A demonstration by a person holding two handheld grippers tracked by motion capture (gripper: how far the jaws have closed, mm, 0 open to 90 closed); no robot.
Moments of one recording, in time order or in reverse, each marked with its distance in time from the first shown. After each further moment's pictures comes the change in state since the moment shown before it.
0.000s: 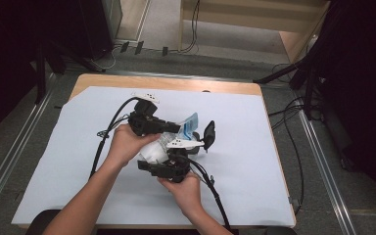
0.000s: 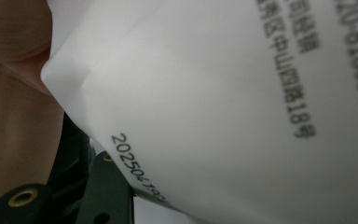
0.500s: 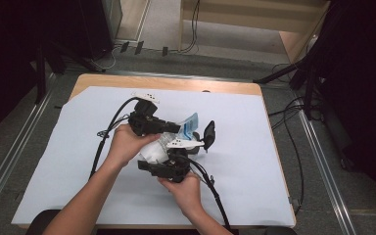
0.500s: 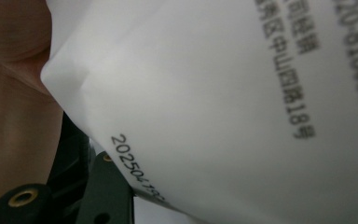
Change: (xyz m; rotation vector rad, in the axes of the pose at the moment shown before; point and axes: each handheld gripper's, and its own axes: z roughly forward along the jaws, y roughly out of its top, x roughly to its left) left arm 0.000 0.000 0.001 0.003 -0.002 -0.002; right arm 0.000 0.000 0.000 0.000 -0.004 0.000
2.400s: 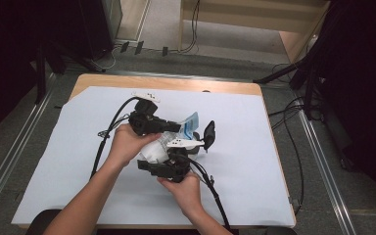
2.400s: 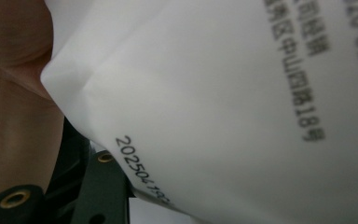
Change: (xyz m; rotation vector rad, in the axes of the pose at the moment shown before) left arm -0.001 0.001 0.000 -0.014 0.005 -0.001; right arm 0.001 0.002 0.000 0.000 -0.001 0.009
